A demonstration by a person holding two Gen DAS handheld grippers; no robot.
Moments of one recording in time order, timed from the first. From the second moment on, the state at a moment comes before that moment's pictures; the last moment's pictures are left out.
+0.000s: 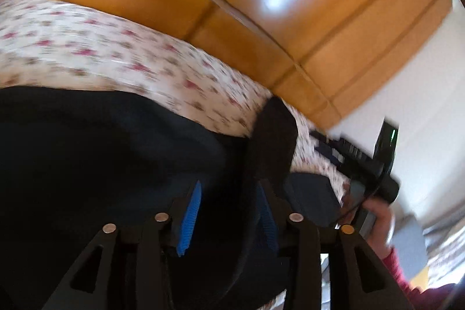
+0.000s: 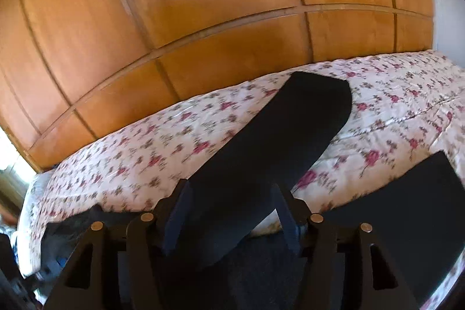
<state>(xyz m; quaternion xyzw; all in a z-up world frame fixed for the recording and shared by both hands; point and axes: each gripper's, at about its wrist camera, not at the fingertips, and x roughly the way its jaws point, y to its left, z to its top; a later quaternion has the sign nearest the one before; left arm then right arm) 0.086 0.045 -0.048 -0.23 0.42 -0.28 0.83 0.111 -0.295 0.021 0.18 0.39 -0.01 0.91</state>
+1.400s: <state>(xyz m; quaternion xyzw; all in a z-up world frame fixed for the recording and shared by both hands) 0.025 -0.045 -0.089 -0.05 0.42 -0.33 0.84 0.260 -0.353 -0.042 0.11 0.51 -0.12 0.84</state>
